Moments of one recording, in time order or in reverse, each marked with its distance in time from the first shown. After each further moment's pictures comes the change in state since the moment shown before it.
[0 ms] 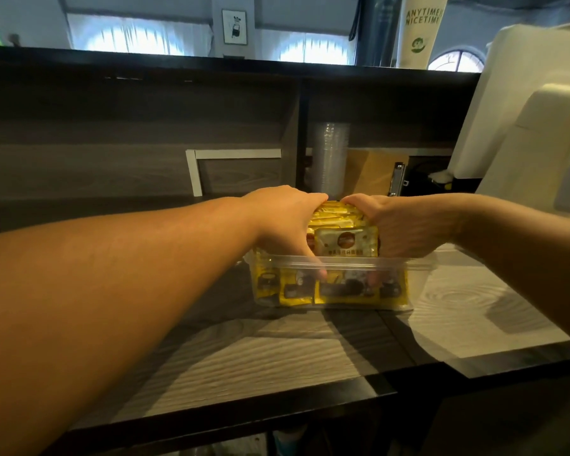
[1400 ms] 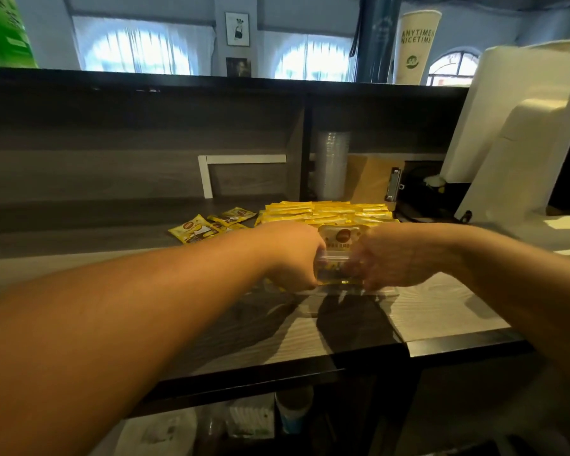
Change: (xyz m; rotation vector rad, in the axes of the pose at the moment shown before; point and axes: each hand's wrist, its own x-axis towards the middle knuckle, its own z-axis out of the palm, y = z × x) left_hand -0.054 0.036 0.010 -0.031 -0.088 -0.027; right_hand -0.057 -0.072 0.026 -0.484 -0.252 -0.018
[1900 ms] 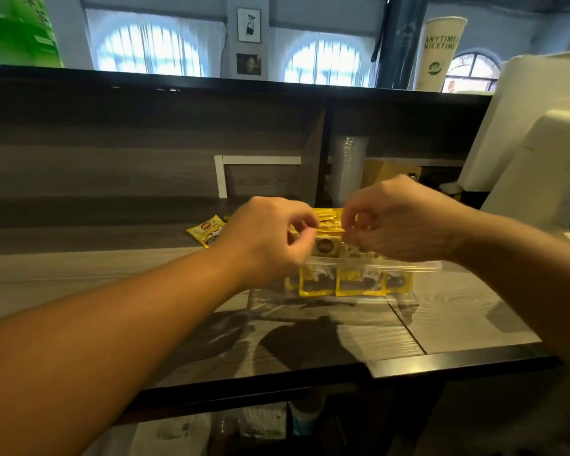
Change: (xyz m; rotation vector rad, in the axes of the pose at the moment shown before) left_hand -0.045 -0.046 0.005 -0.368 0.663 0.097; right_hand -0.009 -0.038 -0.040 0.193 0.595 0.026
